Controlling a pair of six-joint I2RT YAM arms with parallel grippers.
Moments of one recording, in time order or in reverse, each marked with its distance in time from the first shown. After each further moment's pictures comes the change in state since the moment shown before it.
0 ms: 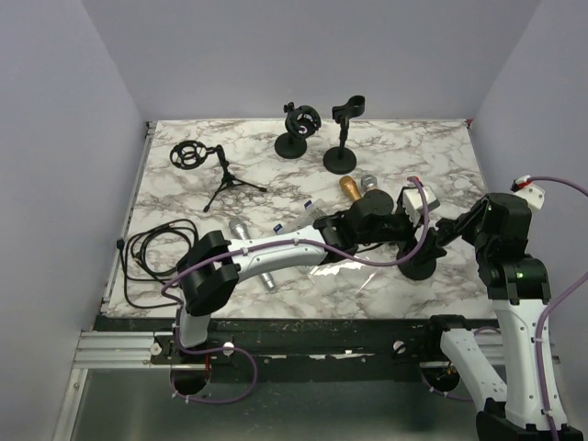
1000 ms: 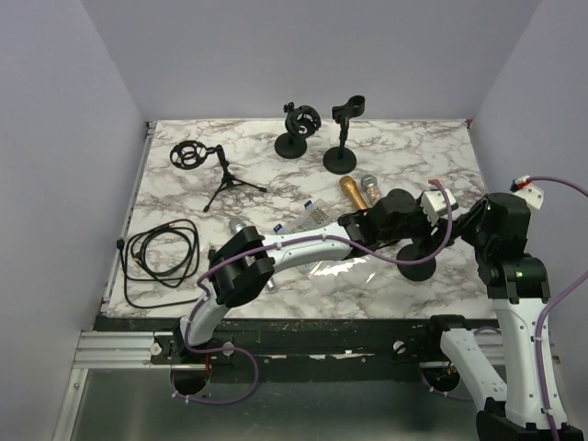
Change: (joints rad) left arm 0.003 0.254 0.253 -0.027 -0.027 0.111; right arm 0.000 0.008 -0.002 -0.005 -0.004 0.010
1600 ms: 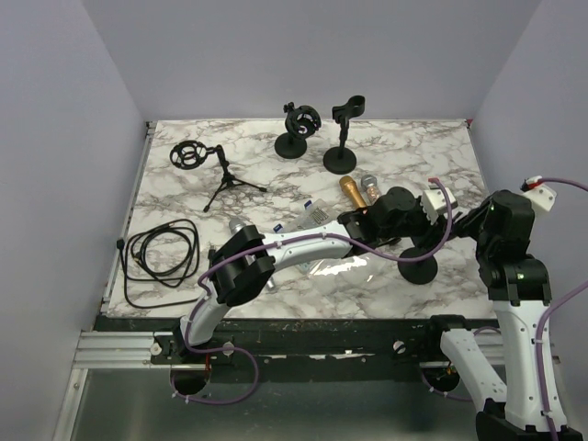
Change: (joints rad) left arm 0.012 0.011 0.017 -0.020 0.018 -0.018; right arm 0.000 -0.008 0.002 0.048 0.082 0.016
